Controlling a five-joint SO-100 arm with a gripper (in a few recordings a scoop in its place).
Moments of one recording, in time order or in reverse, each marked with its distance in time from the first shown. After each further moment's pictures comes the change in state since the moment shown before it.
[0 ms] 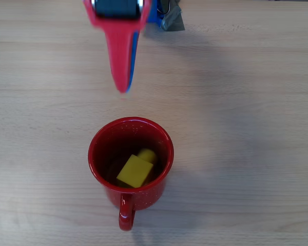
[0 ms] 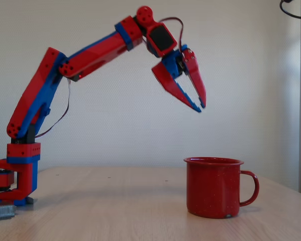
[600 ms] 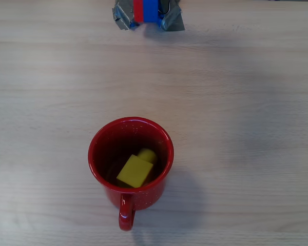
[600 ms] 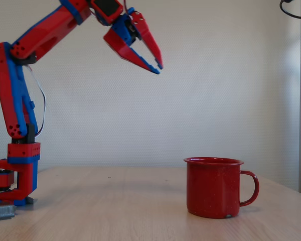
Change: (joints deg) arm -2.5 38.0 28.3 1.1 0.1
